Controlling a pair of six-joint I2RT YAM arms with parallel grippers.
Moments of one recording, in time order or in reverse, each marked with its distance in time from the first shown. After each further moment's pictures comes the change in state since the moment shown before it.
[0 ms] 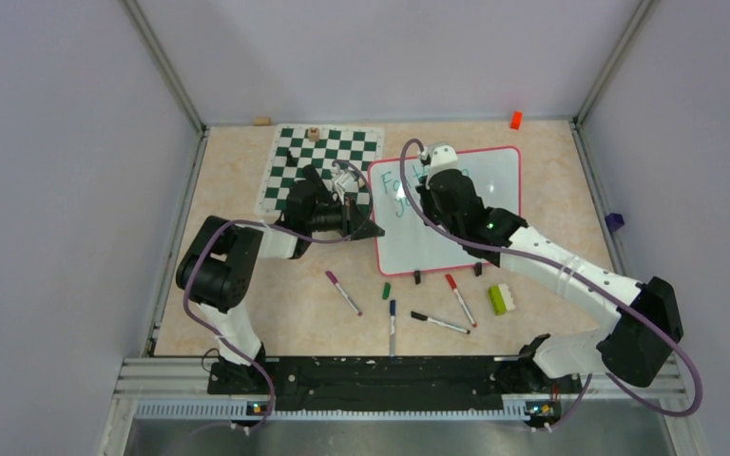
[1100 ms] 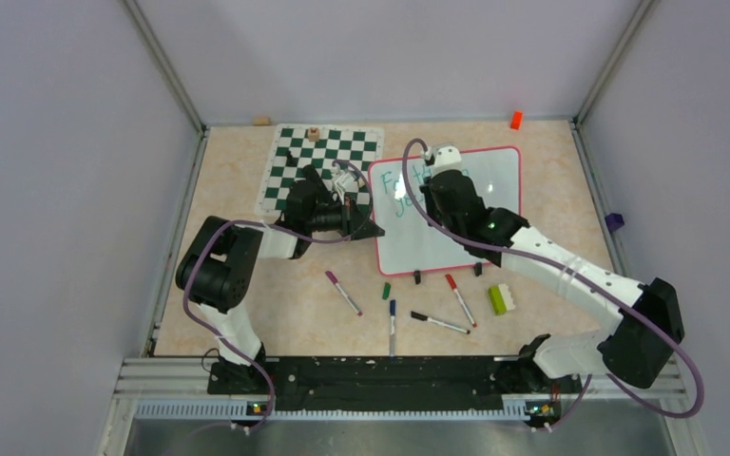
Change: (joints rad) left arm -0.001 -0.003 0.000 -0.003 -0.003 0.001; right arm -0.001 -0.013 -0.005 -0.051 0.053 0.023
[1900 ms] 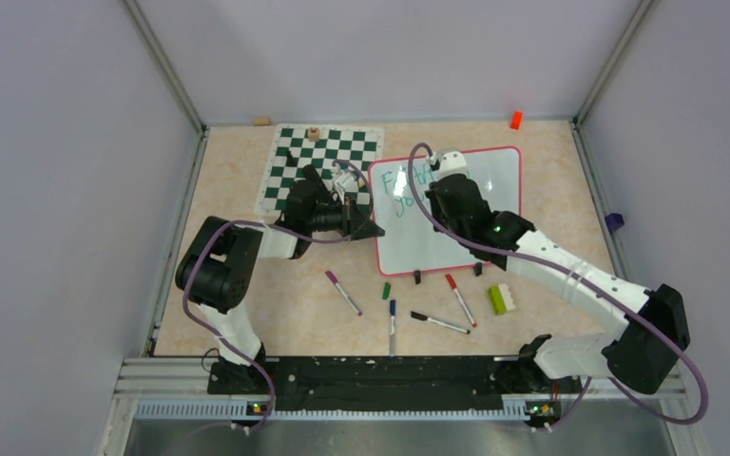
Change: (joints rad) left arm -0.001 -0.002 0.000 -0.001 0.000 0.002; right arm -0.013 -0.028 -0.021 -0.032 -0.018 0.002
